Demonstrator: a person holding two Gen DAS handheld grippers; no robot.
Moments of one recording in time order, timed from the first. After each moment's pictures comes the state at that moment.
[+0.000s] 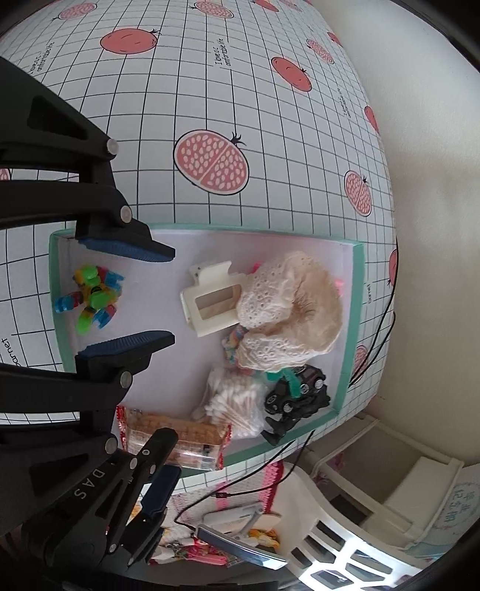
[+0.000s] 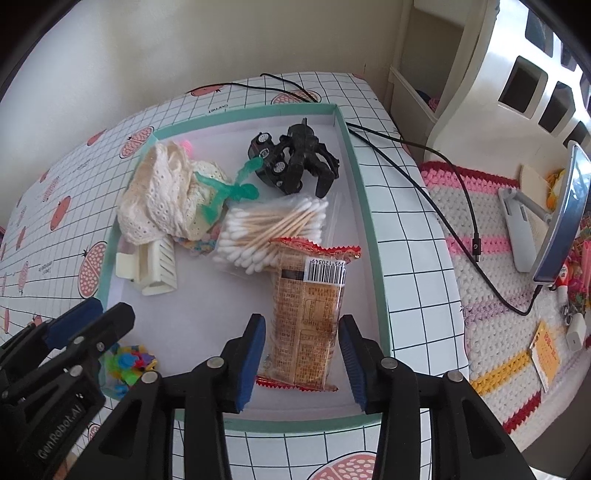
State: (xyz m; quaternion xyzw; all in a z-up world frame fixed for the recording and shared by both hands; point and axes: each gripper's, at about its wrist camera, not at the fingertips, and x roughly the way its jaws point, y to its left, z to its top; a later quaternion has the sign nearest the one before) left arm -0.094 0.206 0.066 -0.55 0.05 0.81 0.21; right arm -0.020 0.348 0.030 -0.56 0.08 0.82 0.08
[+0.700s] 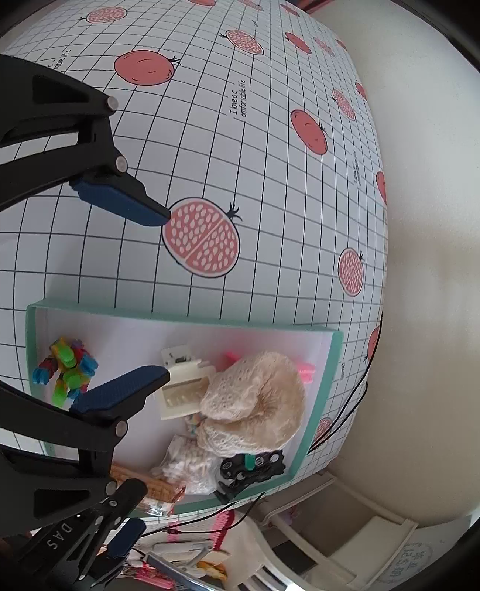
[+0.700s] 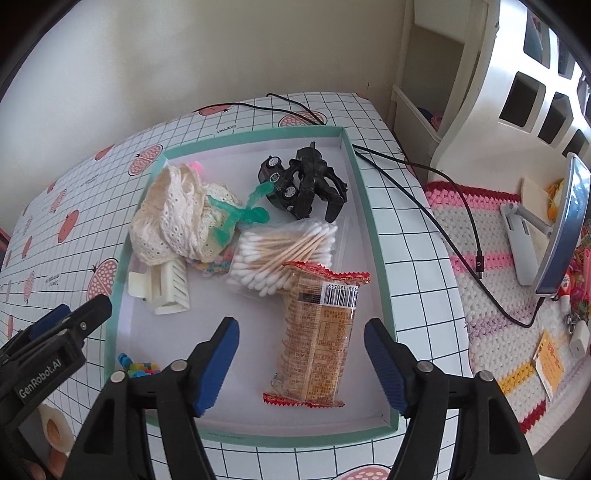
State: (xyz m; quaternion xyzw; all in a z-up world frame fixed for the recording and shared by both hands) left arm -0.118 0.161 0.061 -0.53 0.01 0.84 0.12; right arm -0.022 0.342 0.035 -0.53 0.09 0.84 0.07
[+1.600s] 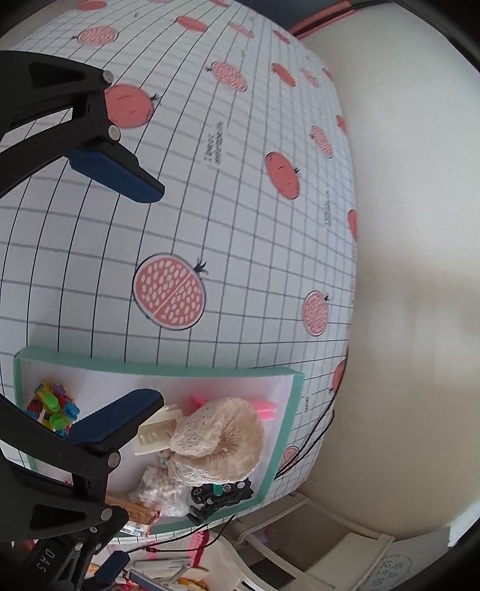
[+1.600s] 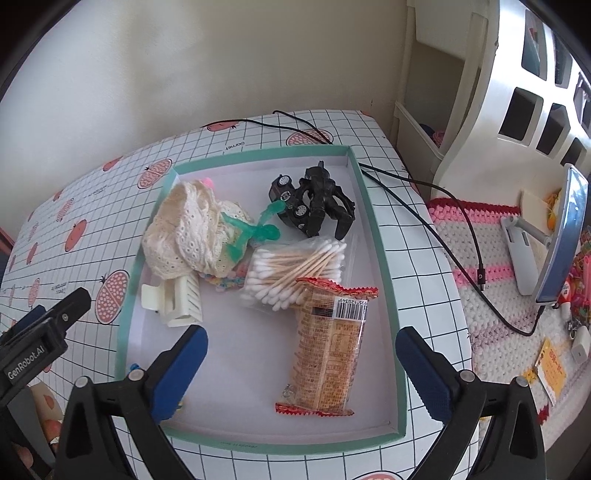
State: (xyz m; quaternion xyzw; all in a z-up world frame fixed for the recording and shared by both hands) left arm -0.119 0.130 0.077 -0.47 0.02 0.88 0.08; right arm -0.021 0.334 0.046 -0.50 0.09 0.86 0.07
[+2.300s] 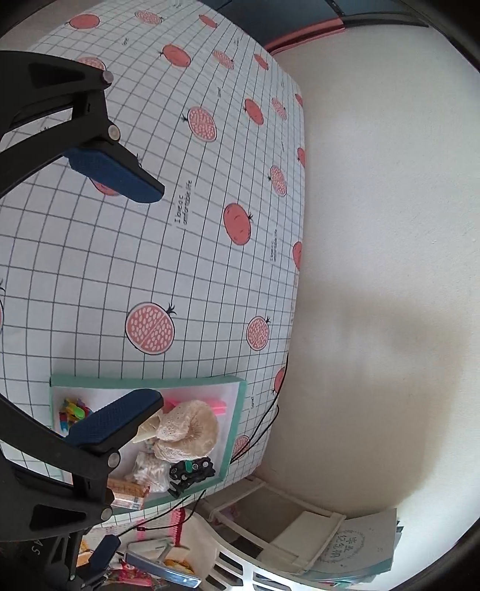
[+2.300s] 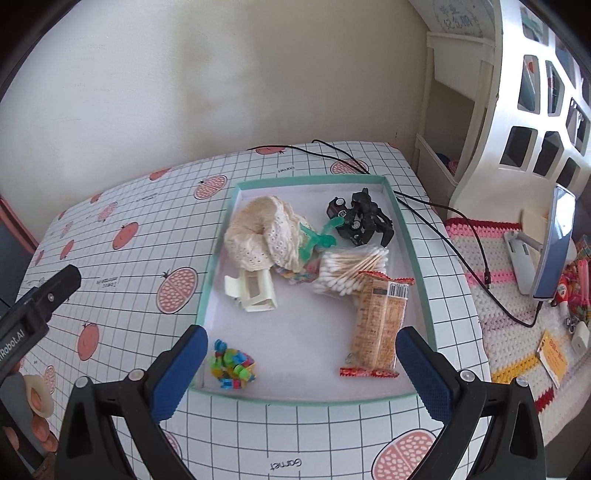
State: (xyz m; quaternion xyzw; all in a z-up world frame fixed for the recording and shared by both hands) left arm -0.074 0.063 0.136 -0.39 0.01 0.92 0.09; right arm 0.023 0.284 0.090 -0.46 0.09 0.88 0.04
